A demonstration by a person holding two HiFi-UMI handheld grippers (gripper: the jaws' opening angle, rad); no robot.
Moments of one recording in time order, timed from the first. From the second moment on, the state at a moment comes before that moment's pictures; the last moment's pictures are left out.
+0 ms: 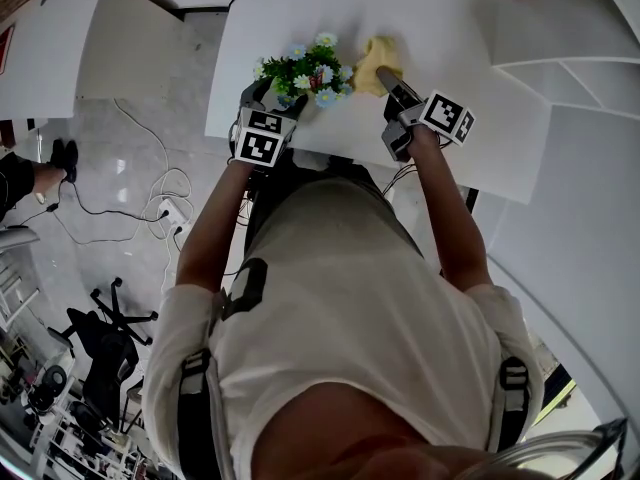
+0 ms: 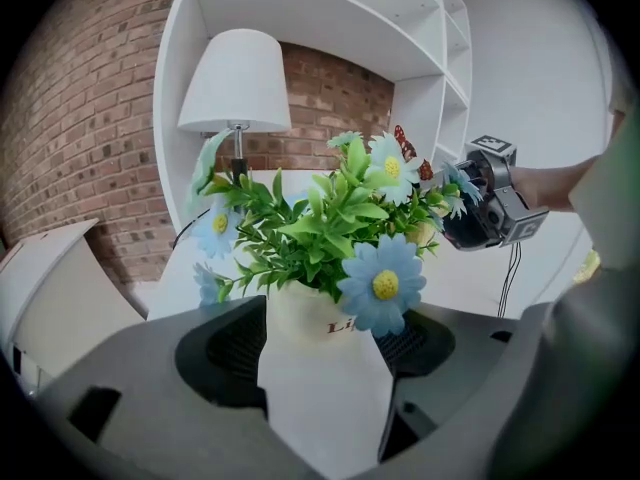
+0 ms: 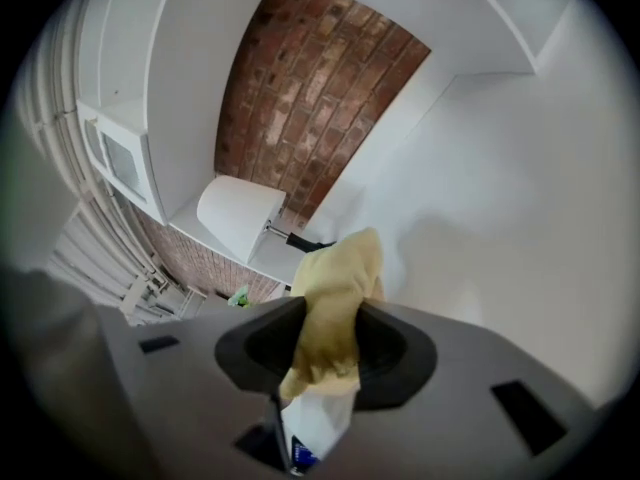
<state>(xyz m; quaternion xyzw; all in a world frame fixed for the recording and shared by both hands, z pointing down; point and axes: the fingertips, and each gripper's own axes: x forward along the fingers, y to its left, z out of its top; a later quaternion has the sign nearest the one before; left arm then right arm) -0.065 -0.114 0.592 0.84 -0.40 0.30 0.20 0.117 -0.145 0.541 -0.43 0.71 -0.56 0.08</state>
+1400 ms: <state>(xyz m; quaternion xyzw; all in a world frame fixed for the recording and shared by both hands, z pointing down) -0.045 -0.034 0.509 0.86 -0.36 0.19 0.32 0.143 -0.052 0.454 -0.23 0.88 -0.41 0.03</state>
